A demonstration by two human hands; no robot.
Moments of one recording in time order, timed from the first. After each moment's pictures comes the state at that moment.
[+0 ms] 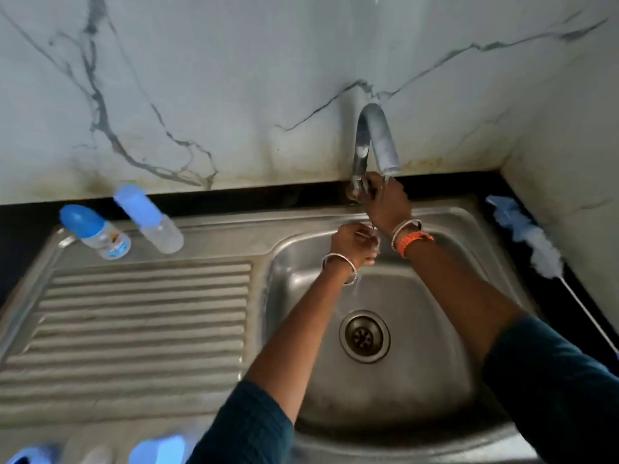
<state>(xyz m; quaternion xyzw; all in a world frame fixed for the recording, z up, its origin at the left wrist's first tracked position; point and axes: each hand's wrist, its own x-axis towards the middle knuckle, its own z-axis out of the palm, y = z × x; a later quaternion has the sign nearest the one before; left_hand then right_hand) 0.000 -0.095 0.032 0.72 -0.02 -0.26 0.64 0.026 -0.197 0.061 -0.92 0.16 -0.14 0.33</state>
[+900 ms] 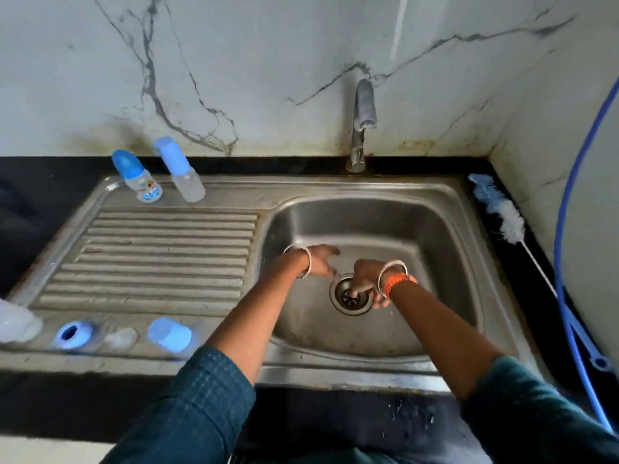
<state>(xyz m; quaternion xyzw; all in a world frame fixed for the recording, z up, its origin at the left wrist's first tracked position) -0.093 -0.022 0.035 0.90 -0.19 -0.37 0.15 -0.144 -0.148 0.030 -0.93 0.11 0.32 0.17</state>
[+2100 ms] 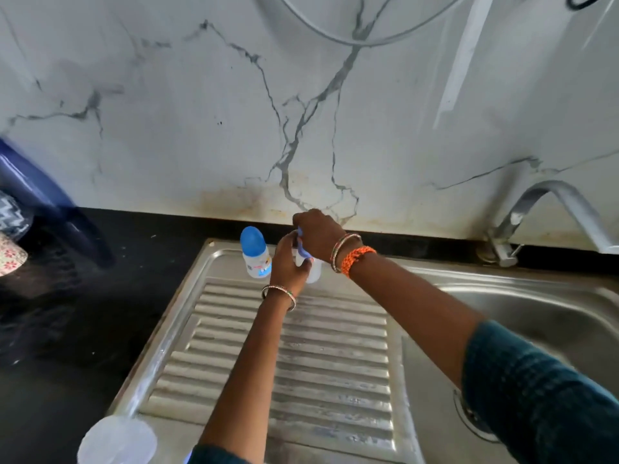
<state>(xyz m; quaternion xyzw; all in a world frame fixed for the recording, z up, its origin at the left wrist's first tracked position) 0.087 0.254 0.044 0.84 -0.03 0.09 0.53 0.101 0.157 0.146 -0.98 -0.14 0.04 0.15</state>
